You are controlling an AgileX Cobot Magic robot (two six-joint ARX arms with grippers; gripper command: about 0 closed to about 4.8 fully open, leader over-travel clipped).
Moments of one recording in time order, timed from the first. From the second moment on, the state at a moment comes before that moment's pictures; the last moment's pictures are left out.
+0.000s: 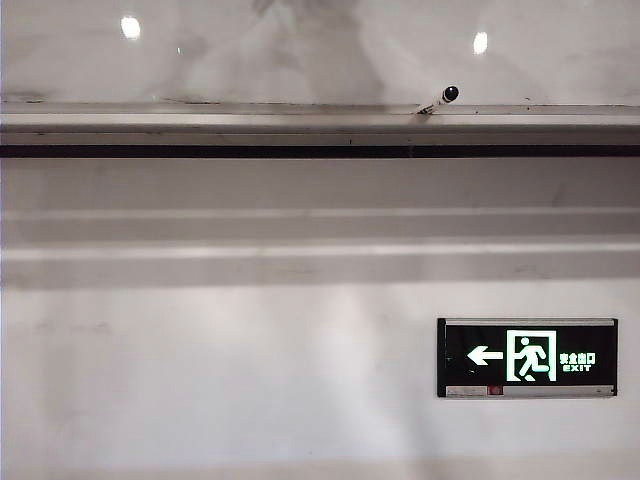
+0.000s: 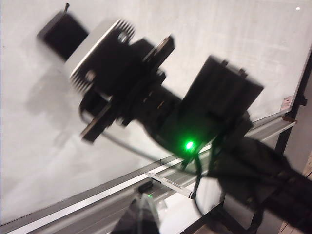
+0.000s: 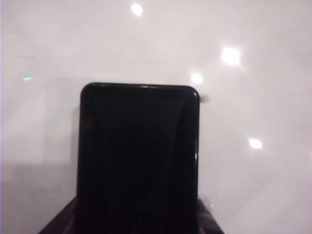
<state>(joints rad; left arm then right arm) -0.50 1.02 1.45 -0.33 0.16 0.00 0.63 2.35 2.83 0.00 0.29 -0.97</state>
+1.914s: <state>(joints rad) -0.50 1.15 1.45 0.02 0.15 -0.12 0.61 1.98 2.84 0.10 0.58 -0.93</state>
